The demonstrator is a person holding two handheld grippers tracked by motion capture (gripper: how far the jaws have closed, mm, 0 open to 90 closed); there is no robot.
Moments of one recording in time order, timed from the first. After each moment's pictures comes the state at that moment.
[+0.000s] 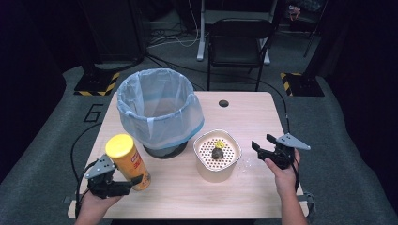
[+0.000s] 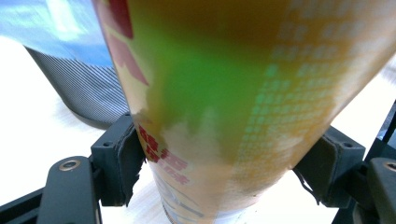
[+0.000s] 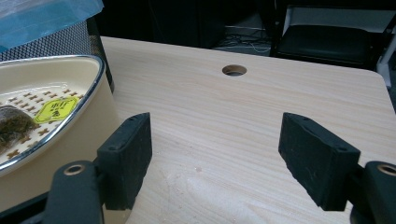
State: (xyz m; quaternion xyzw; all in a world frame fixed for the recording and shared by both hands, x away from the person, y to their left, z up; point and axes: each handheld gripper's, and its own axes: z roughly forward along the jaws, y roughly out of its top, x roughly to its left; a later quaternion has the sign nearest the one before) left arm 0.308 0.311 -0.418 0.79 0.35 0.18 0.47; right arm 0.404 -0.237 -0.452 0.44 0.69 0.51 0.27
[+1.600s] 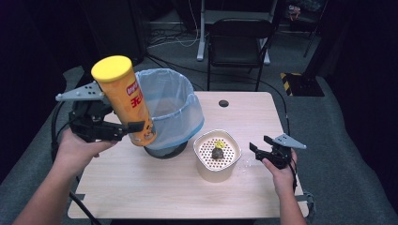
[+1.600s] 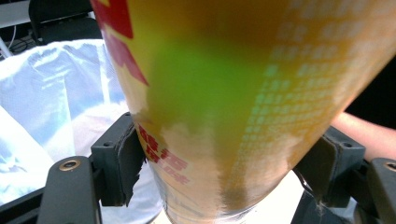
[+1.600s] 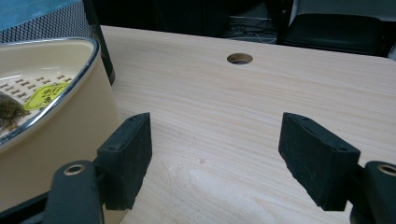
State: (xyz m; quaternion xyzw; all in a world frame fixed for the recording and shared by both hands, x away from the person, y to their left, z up) left arm 0.352 0.278 -0.207 0.80 0.30 0.14 0.50; right arm 0.411 -0.234 -0.463 0.44 0.70 0.50 0.25
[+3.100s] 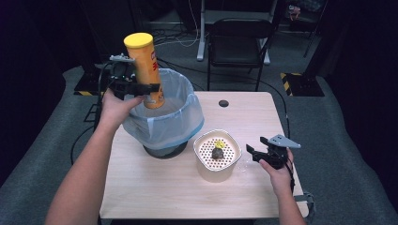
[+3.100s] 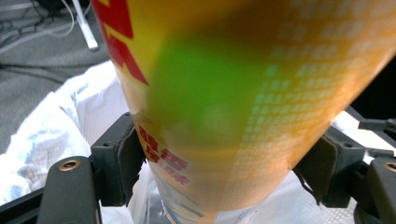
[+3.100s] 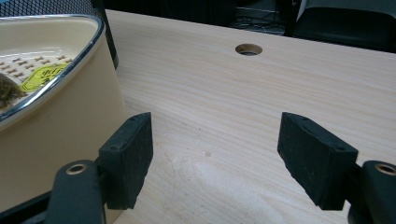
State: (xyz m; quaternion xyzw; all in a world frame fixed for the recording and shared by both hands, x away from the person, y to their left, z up) left arm 0.494 0.253 -0.244 0.77 0.43 0.18 0.44; right arm 0.415 -0.225 -0.469 0.43 0.72 0.48 0.25
